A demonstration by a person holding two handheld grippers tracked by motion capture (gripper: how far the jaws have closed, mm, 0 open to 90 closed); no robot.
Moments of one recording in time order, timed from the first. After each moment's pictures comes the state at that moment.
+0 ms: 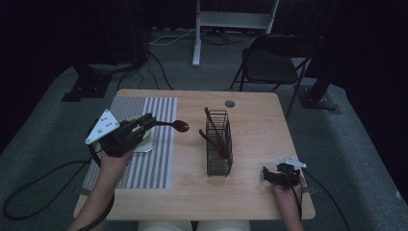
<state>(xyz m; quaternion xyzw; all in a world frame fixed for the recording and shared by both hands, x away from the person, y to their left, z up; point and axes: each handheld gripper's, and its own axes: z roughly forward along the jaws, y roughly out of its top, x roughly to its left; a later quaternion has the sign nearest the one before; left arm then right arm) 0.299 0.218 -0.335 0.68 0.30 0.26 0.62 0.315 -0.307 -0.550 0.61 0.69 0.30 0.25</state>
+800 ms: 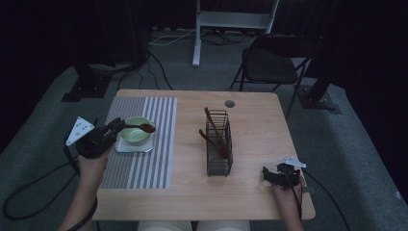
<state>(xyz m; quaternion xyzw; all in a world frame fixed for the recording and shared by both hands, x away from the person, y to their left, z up) 0.314 0.294 -0.388 0.64 0.43 0.30 0.56 0.315 -0.306 -0.550 0.61 0.69 0.30 0.25</state>
